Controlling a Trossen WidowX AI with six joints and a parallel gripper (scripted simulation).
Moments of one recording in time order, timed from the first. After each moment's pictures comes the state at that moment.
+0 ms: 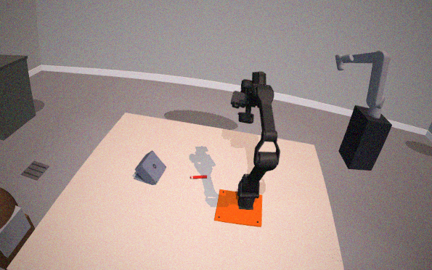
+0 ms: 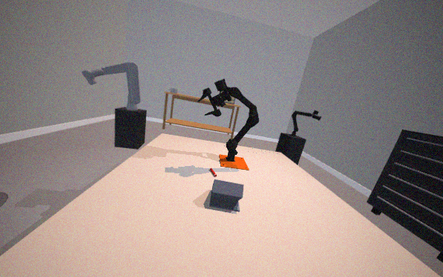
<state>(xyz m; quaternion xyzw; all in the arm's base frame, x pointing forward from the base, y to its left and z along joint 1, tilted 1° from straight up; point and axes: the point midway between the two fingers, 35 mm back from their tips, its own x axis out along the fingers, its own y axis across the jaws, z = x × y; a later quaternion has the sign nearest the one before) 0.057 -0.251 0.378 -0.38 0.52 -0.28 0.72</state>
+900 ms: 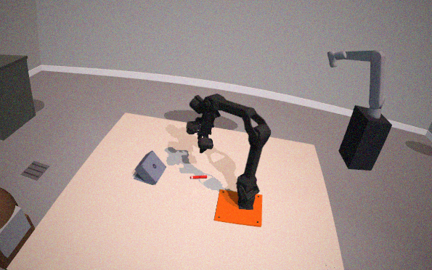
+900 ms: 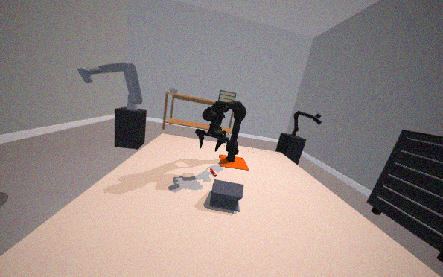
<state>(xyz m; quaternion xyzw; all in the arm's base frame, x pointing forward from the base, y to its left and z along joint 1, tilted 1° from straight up) 0.224 -0.214 0.191 -0.13 0.64 0.00 0.76</state>
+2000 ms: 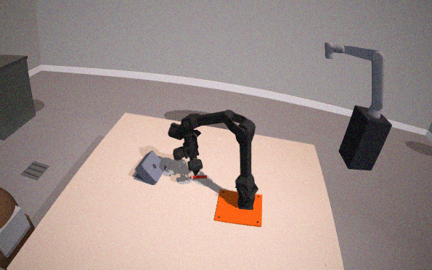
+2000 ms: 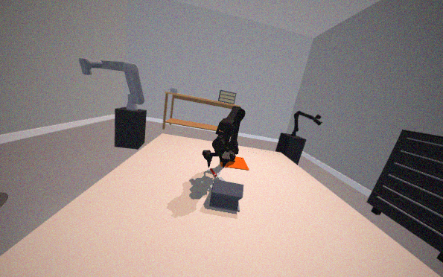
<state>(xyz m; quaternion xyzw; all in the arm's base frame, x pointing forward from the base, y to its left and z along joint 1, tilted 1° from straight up) 0.254 -0.159 0.097 -0.11 0.74 0.07 0.66</state>
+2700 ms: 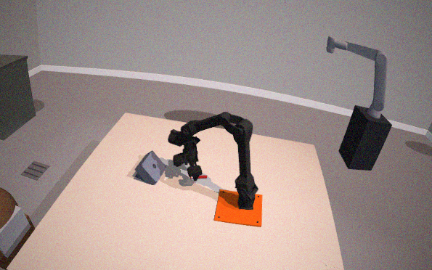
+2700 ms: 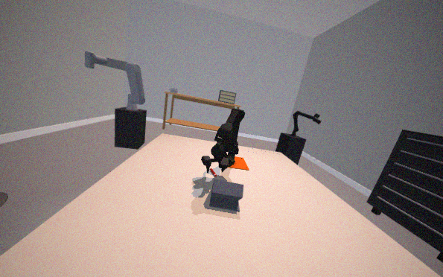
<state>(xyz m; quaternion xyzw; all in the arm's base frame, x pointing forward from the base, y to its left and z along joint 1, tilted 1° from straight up) 0.255 -0.159 0.063 -0.11 0.74 0.07 0.66</state>
